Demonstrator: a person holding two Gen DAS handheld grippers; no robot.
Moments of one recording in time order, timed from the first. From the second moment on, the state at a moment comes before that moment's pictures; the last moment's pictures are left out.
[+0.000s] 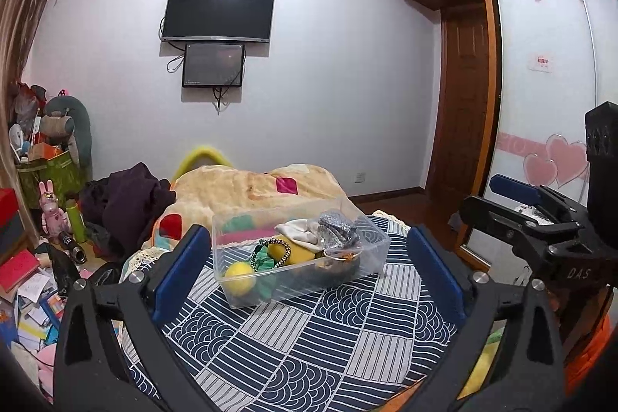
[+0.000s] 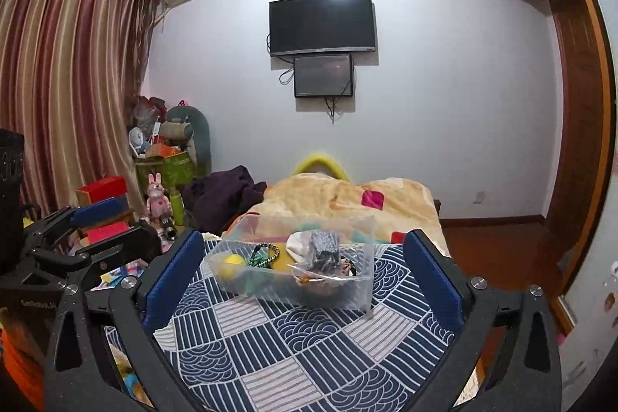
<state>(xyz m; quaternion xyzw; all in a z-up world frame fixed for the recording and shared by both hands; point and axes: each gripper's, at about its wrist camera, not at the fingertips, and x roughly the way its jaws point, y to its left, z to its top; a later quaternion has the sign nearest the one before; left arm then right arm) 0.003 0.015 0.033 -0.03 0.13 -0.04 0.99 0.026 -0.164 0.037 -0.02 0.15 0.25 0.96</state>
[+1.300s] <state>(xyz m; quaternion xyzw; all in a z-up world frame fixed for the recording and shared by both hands) 0.002 0.015 0.028 -0.03 0.13 -0.04 0.99 0.022 -0.167 0.037 -0.01 0.15 0.25 0.96</state>
